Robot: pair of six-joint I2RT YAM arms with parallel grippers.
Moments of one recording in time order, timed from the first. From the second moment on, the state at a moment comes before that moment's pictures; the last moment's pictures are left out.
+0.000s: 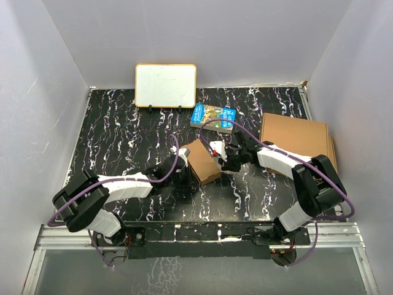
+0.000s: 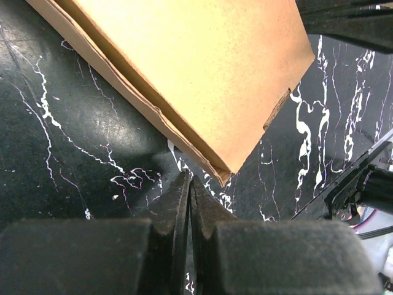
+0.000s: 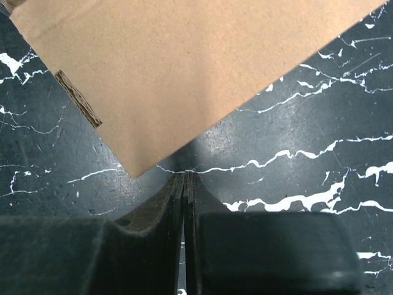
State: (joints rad) left arm -0.87 1.45 0.56 0.16 0.08 -0.80; right arm 0.41 1.55 0.82 -0.31 -0.62 -0.89
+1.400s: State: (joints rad) left arm -0.83 1.24 0.65 -0.22 0.00 -0.91; right arm 0.56 1.56 0.88 -0.50 -0.66 -0.89
